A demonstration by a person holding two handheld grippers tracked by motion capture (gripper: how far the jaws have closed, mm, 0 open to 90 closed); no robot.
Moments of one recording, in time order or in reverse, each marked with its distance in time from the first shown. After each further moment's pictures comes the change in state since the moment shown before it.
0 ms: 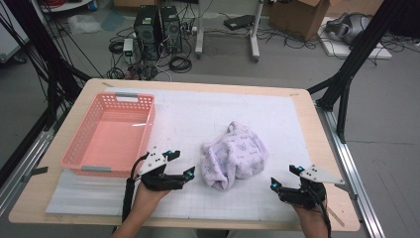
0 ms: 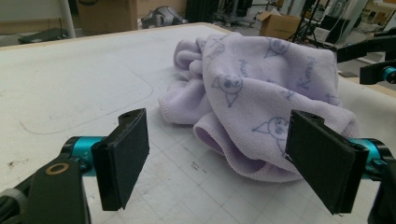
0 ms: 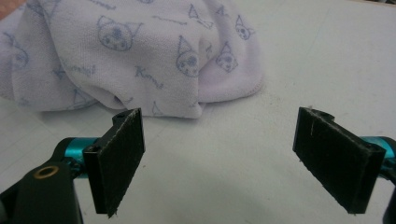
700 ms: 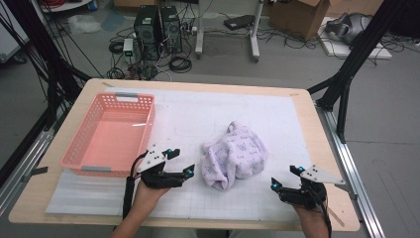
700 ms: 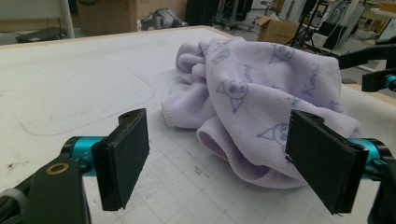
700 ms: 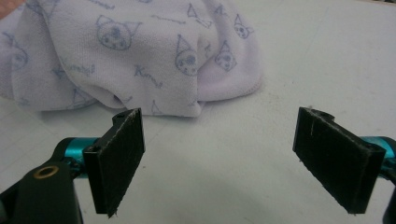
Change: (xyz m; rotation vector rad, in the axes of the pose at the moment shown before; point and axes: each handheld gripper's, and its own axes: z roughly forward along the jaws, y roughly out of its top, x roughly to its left) left arm 0.006 0.001 0.002 -0.010 -0.007 -0.021; right arm 0.000 0.000 0.000 0.002 0.001 0.000
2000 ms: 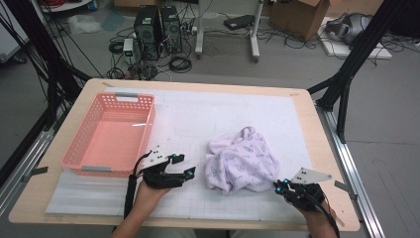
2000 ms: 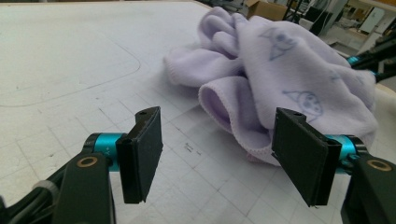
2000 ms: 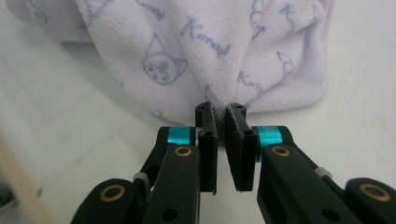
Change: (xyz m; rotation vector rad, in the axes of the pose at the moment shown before) left arm 0.007 -0.009 0.007 0.078 -0.061 -0.051; right arm 0.005 0.000 -0.004 0.238 0.113 -0.176
